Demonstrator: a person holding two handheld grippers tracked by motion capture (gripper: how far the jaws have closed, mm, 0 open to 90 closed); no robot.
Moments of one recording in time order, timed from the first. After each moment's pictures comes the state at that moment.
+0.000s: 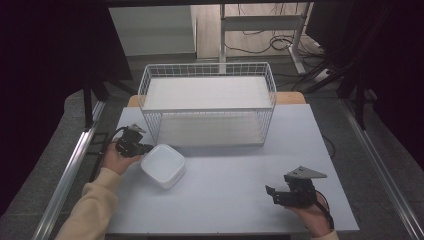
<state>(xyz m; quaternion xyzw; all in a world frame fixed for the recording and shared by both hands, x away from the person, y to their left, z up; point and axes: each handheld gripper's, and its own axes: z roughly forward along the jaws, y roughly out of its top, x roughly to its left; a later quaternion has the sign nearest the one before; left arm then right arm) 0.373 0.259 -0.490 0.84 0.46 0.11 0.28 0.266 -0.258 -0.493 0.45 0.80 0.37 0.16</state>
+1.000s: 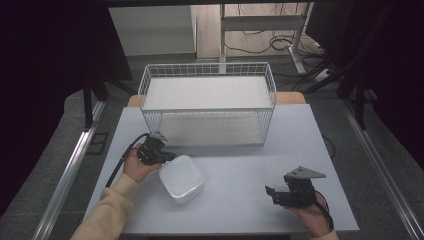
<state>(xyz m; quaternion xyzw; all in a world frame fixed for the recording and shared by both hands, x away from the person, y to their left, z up) 0.357 0.197 -0.490 0.86 0.40 0.07 0.32 0.266 -0.257 -0.495 0.45 0.80 0.36 0.16</state>
